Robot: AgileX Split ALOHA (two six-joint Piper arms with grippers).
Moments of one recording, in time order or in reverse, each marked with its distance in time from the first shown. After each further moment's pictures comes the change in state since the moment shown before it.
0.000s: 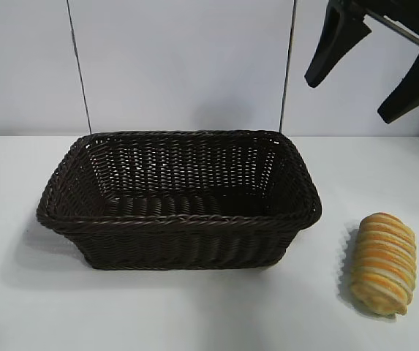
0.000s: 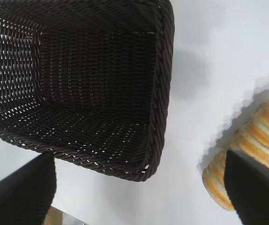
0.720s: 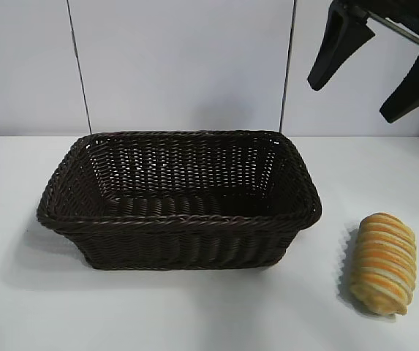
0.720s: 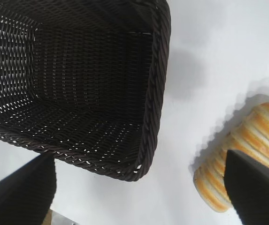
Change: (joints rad) left arm -0.217 -0.838 0.804 0.178 -0.030 -0.095; right arm 0.000 0.000 0.000 -0.003 -0.019 -0.034
